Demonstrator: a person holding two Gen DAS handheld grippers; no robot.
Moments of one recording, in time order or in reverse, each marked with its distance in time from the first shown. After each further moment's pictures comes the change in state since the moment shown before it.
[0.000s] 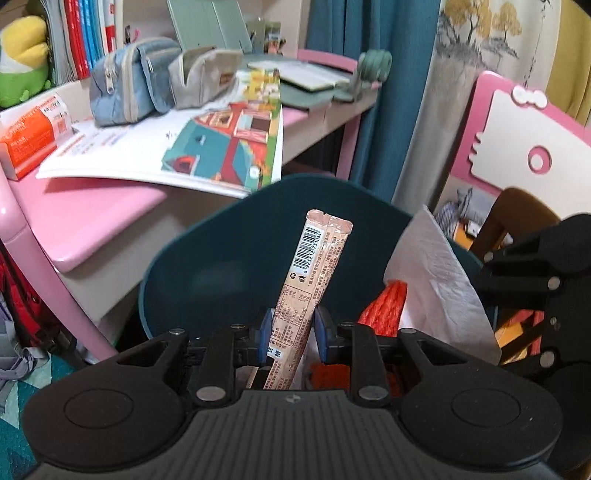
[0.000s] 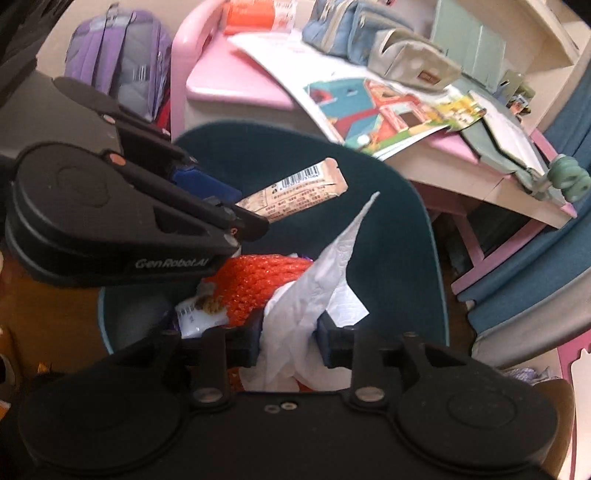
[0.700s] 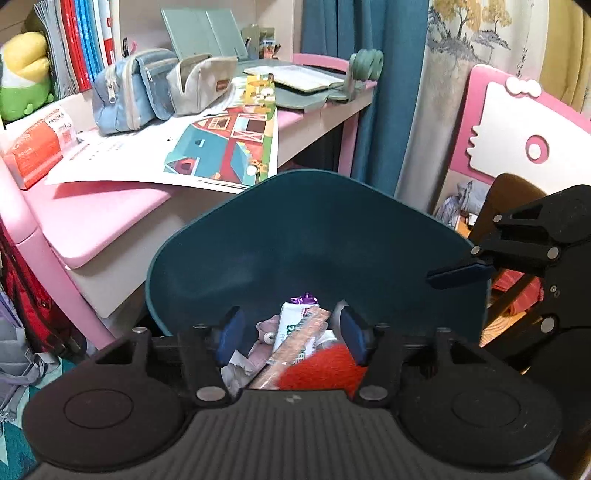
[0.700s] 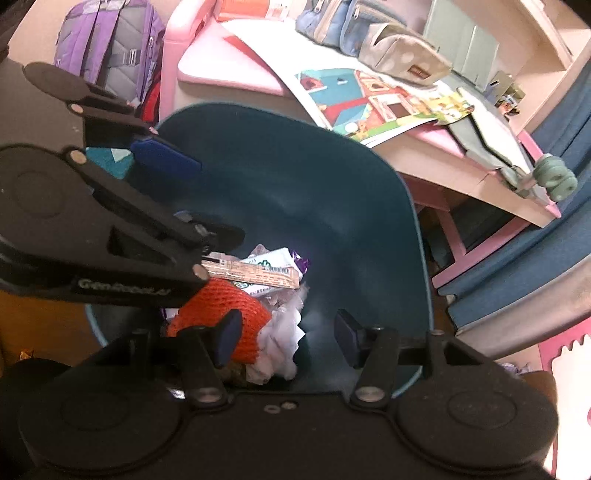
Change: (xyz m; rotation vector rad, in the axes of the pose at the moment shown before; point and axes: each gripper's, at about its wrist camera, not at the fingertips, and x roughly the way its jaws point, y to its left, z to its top) left arm -0.020 -0.009 -0.012 0.041 -0.027 0.026; right arm -0.009 0.001 -0.007 -0.014 0.016 -0.066
